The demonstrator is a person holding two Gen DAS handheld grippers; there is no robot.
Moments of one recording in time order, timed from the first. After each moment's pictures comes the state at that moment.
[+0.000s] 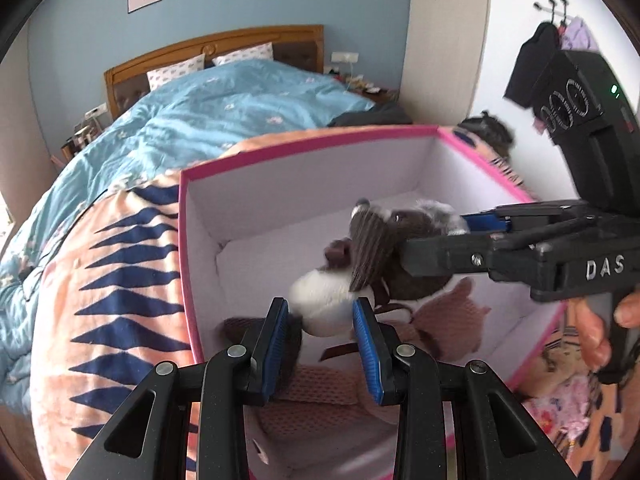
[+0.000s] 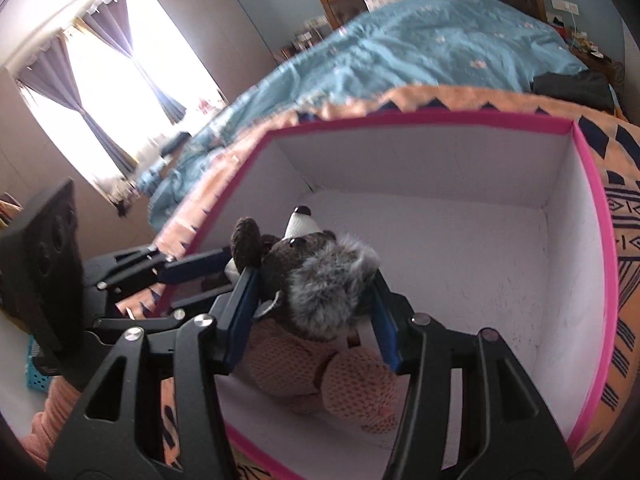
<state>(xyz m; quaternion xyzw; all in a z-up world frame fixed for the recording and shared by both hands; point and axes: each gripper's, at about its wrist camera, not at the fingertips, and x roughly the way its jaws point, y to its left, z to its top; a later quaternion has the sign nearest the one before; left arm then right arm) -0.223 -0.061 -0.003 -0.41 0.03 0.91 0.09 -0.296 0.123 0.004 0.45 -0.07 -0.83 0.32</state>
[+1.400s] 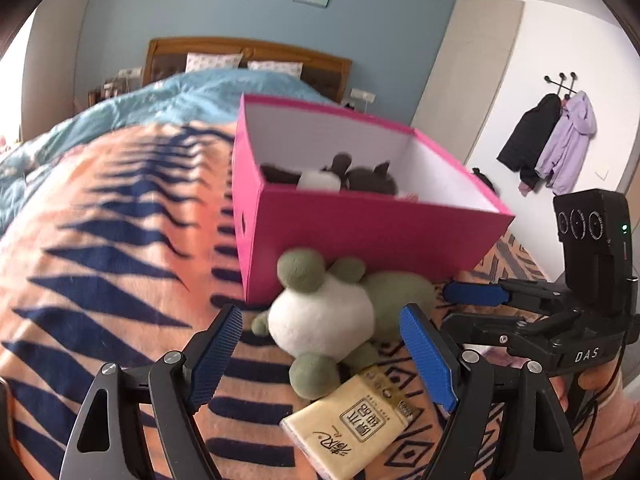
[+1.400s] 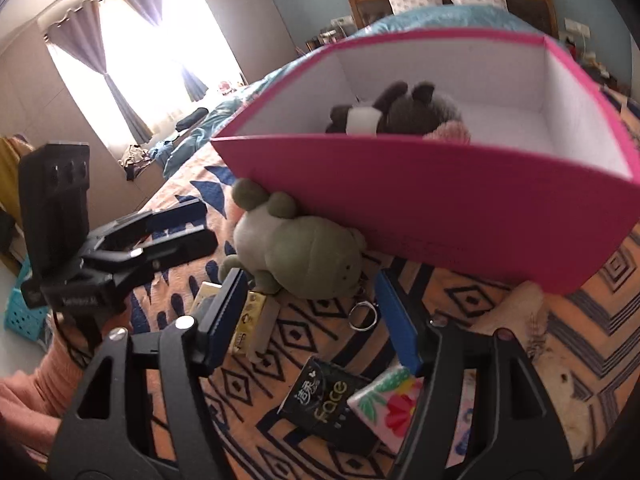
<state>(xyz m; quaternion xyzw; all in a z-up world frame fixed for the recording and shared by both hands) -0.075 -0.092 -0.048 -0.35 -0.11 0.92 0.10 -0.137 0.124 -0.050 0.41 -0.04 -0.84 0.35</state>
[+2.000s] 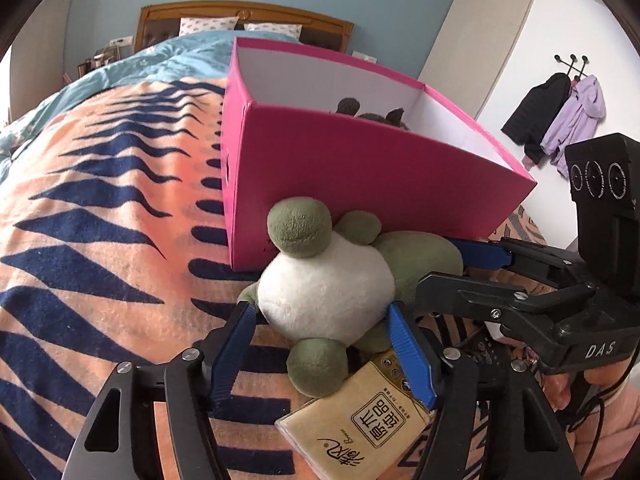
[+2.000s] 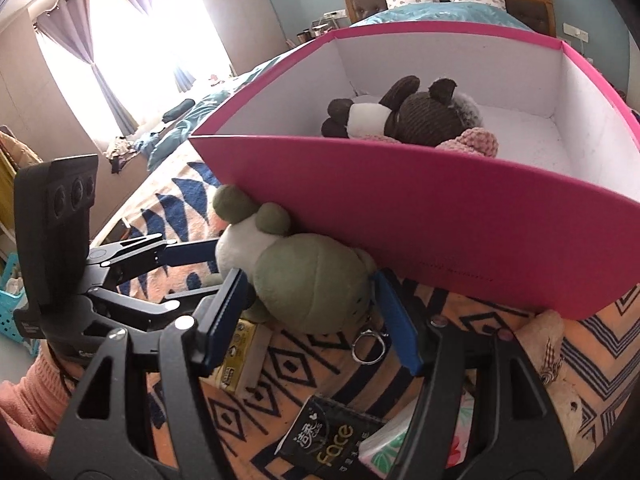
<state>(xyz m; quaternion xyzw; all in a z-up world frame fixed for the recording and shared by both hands) -0.095 -0.085 -0.079 -0.42 -0.11 0.90 0.12 -0.154 0.096 -0.057 0.42 -0.01 -0.85 0.33</state>
